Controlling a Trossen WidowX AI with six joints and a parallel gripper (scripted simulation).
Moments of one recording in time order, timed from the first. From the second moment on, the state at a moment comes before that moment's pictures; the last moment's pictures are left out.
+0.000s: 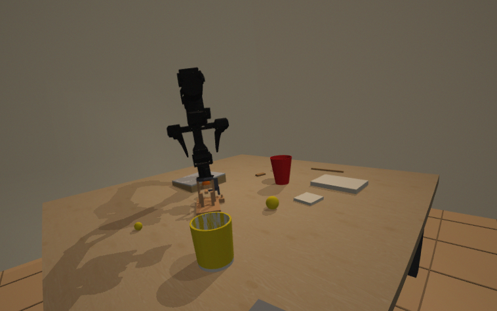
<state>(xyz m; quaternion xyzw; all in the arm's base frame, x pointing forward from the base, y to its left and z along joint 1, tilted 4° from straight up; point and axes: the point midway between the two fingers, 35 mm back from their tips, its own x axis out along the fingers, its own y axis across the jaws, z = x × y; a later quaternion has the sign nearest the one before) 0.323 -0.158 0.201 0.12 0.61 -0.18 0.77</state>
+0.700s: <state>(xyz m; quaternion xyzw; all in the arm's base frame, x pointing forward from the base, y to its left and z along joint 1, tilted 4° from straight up) 0.453 -0.227 0.272 0.03 0.43 -0.17 0.89</state>
